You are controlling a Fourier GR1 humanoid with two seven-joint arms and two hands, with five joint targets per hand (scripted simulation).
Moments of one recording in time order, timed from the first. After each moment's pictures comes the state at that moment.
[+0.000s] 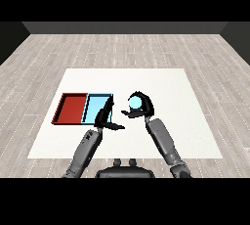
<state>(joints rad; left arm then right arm) -0.24 0.00 -0.29 -1.37 0.18 0.10 -0.15 -0.45 0.00 0.23 -1.33 -0.08 -0.21 -0.17</state>
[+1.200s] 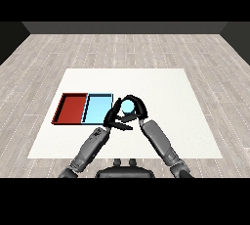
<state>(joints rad) -0.35 0.01 -0.45 -1.20 0.30 0.22 -0.23 -0.47 0.00 0.37 -1.33 -0.10 -0.26 -0.20</state>
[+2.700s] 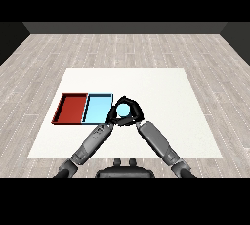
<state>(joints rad) -0.48 0.03 -0.52 -1.11 0.23 0.42 -0.17 -0.49 -0.02 0.49 -1.33 -0.19 -0.31 -0.23</state>
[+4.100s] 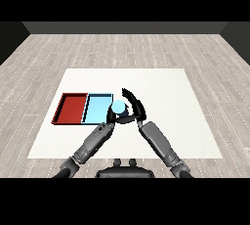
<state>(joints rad) -0.50 0.02 -0.52 -1.06 0.38 0.55 -0.46 -0.46 -0.01 0.43 -1.37 -0.18 -0.32 -0.17</state>
